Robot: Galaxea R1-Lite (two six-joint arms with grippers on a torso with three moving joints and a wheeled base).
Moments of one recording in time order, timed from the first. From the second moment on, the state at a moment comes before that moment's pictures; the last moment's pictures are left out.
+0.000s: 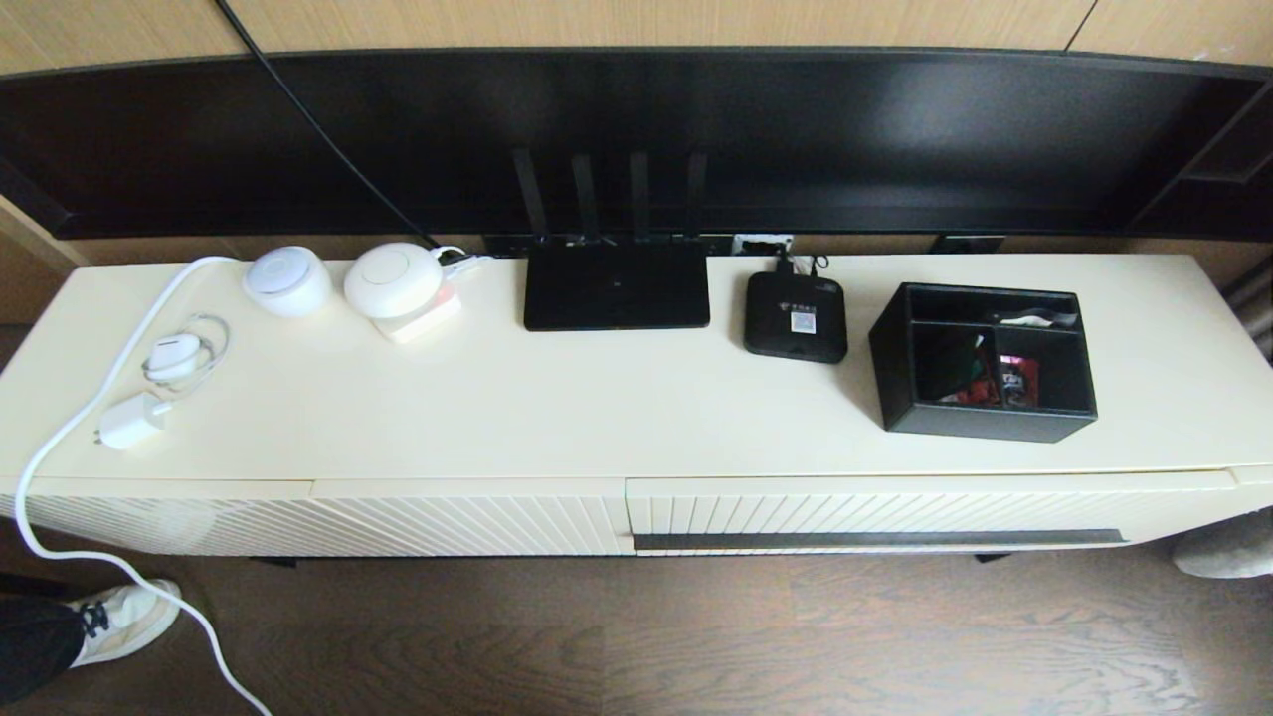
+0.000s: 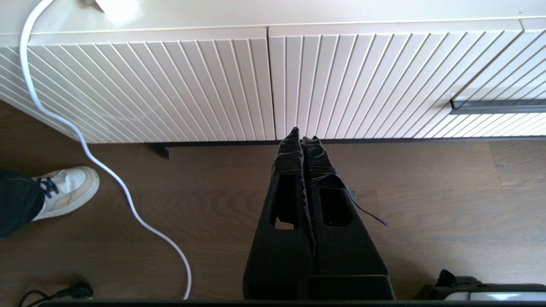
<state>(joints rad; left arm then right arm) 0.00 0.00 0.00 0.00 0.00 0.02 0.00 0.00 0.00 -0.01 0.04 -0.10</state>
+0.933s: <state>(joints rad) 0.00 0.00 0.00 0.00 0.00 0.02 -0.01 0.00 0.00 0.00 0.04 -0.10</state>
